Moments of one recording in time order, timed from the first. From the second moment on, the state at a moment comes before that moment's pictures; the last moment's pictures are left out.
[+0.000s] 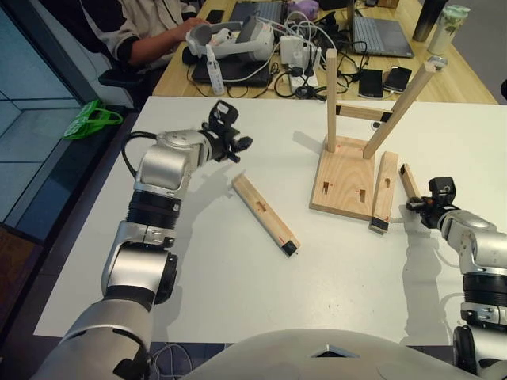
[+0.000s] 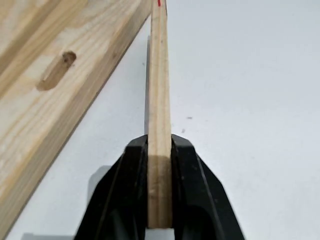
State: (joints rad) left arm -0.68 0.46 -0.14 0.20 -0.15 0.78 -0.55; right arm -0.15 -0.52 -0.20 0.06 0.20 0.83 0.34
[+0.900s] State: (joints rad) left arm -0.74 0.43 -0.37 -0.03 0.11 0.70 -0.44; right arm -0.96 -0.46 -0.07 -0.15 0.57 0.91 0.63
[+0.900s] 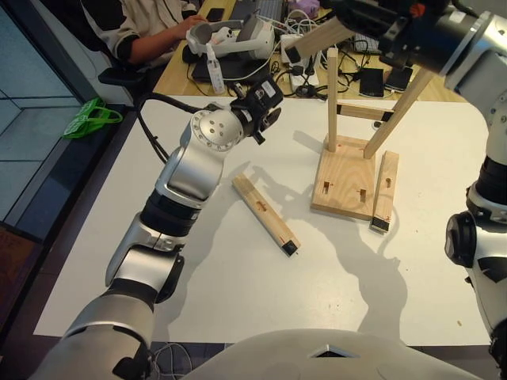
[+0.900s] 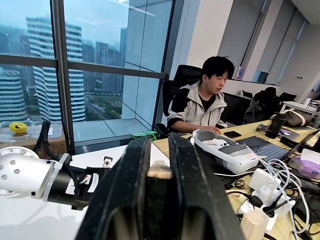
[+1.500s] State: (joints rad) left arm -0.76 0.58 -0.28 -0.25 -0.07 0.45 -0.83; right arm -0.86 -0.53 0.09 -0.14 0.52 0.82 0.84
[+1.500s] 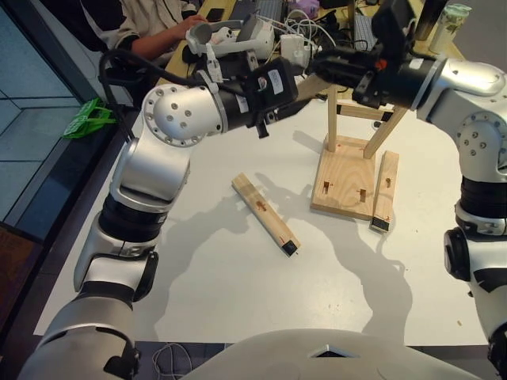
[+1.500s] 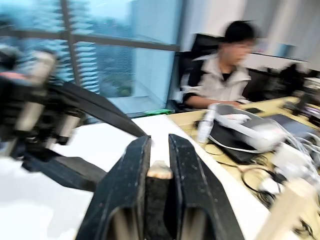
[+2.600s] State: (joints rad) left arm -0.97 0.54 -0.19 -0.14 -0.32 0.85 -1.01; right arm -1.13 -0.57 0.23 0.12 0.28 0.46 1.32
